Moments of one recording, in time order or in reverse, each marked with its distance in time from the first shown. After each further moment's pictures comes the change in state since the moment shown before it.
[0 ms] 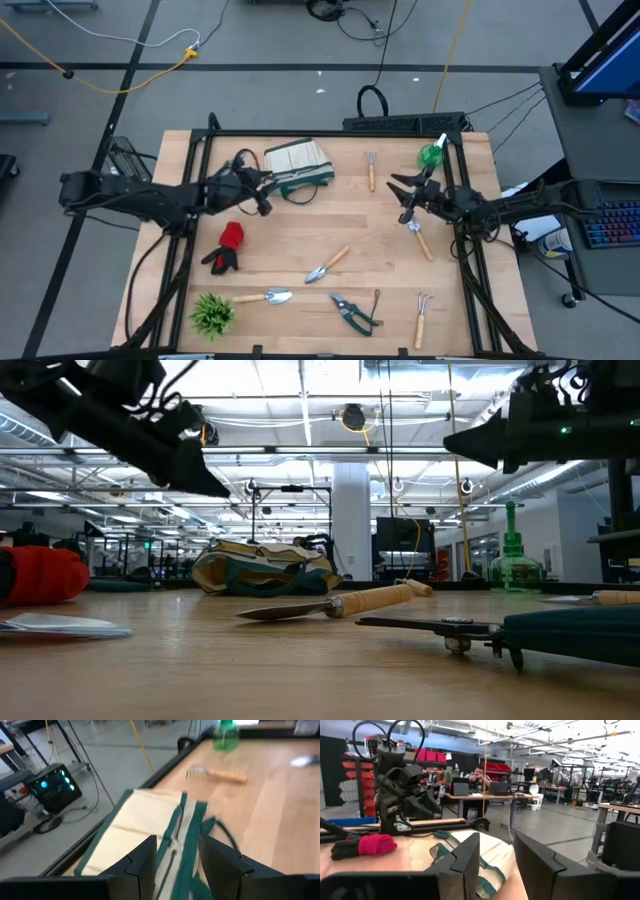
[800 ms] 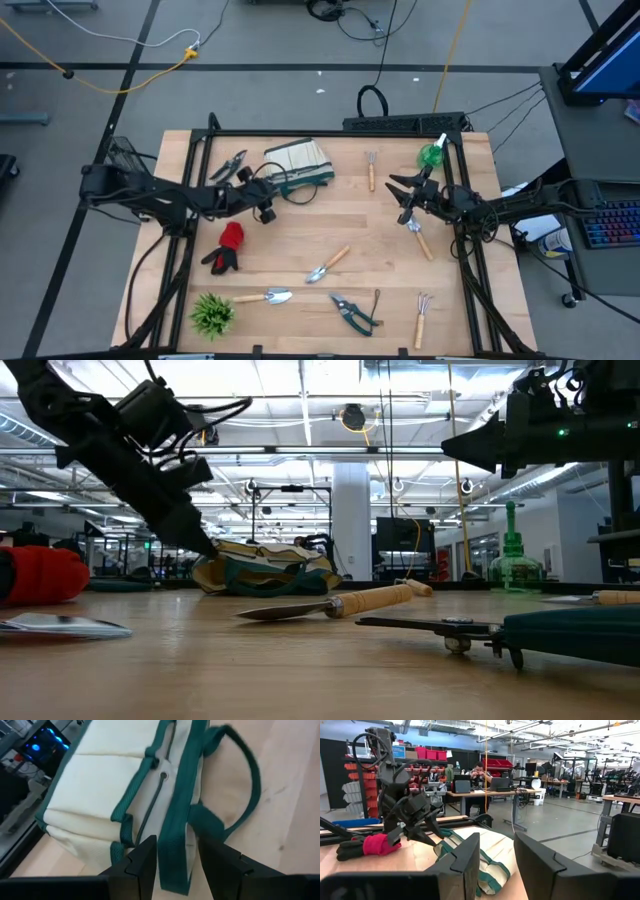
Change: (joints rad) left arm 0.002 0.253 0.006 -0.079 -0.003 -0.017; right arm 0.000 0.031 0.002 0.010 -0.002 0.049
